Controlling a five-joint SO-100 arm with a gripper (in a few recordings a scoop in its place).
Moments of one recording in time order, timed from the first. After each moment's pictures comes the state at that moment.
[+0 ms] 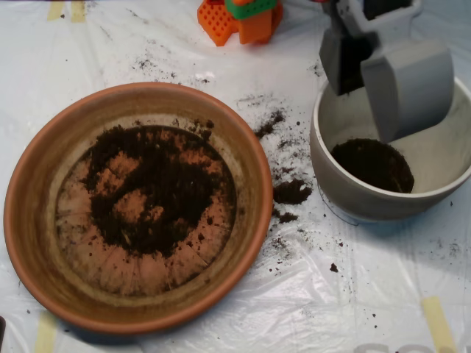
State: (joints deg) arm -18.4 97.9 65.5 87.5 4.5
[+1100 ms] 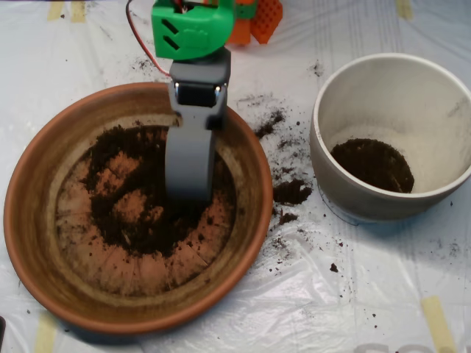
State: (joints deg) arm 15.1 111.1 124.0 59.9 -5.6
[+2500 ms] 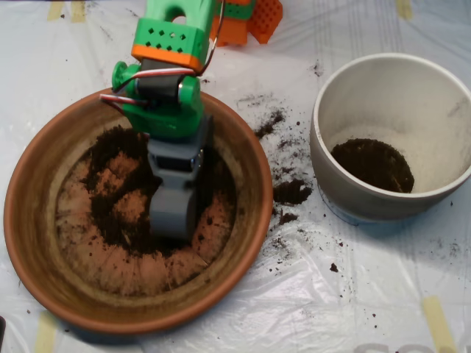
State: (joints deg) arm 20.0 72.3 94.3 71.9 -7.5
